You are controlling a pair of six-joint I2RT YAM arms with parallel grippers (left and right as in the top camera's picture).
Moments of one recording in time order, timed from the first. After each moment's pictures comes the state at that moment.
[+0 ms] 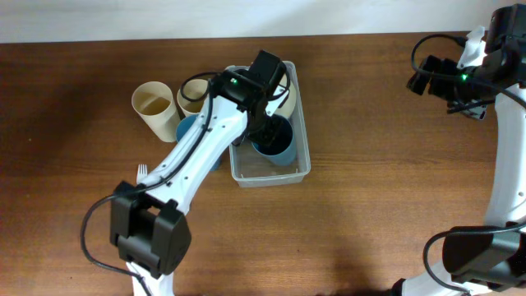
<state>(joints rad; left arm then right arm) -0.54 2.00 1.87 -1.18 0.00 0.01 -0.25 1.78 1.99 -1.36 -0.23 0.18</state>
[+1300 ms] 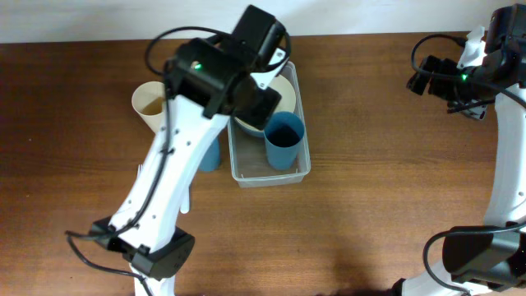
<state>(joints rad) -0.58 2.01 2.55 -1.67 -0.12 0.02 -0.25 1.78 1.99 -1.36 -0.23 0.18</state>
